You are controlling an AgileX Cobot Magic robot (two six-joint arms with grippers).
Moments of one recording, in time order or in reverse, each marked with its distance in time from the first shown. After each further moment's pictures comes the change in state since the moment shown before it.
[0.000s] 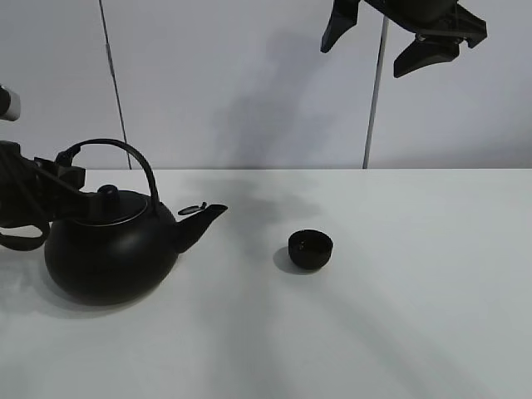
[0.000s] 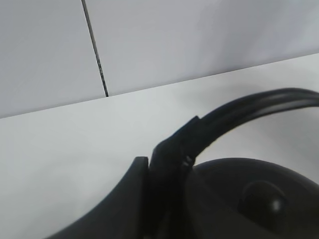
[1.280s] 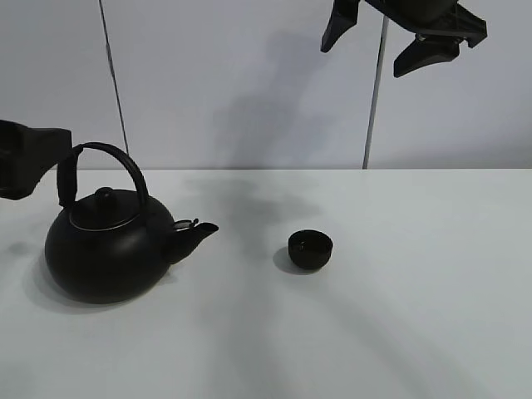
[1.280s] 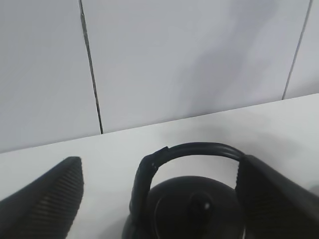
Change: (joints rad) left arm 0.001 -0.319 0.199 0.065 -0.010 -0.066; right arm 0.000 0.000 0.000 0.000 -0.001 0.000
